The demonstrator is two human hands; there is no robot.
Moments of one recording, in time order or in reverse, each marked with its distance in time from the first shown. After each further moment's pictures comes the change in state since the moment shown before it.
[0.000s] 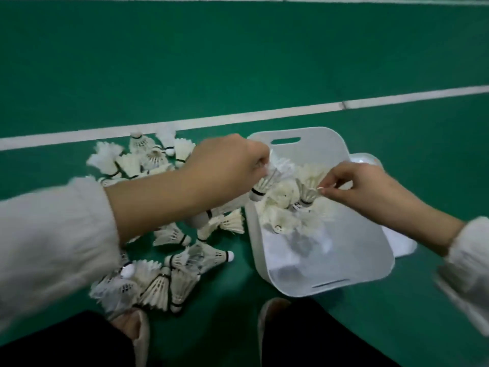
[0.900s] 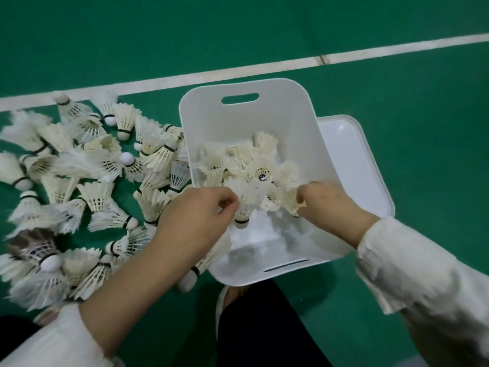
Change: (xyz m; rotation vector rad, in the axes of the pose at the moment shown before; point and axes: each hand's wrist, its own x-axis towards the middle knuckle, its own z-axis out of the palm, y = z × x) left_hand -0.013 0.065 0.128 -0.354 -0.121 -0.391; right_hand 0.022 0.132 0.096 -0.478 -0.219 0.064
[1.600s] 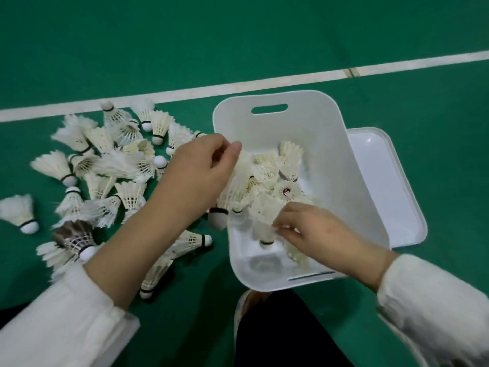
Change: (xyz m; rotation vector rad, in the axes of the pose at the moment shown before) left_hand 0.015 -0.003 -0.050 -0.198 0.296 0.047; right_hand -0.032 -0.050 -0.014 0.316 0.104 -0.475
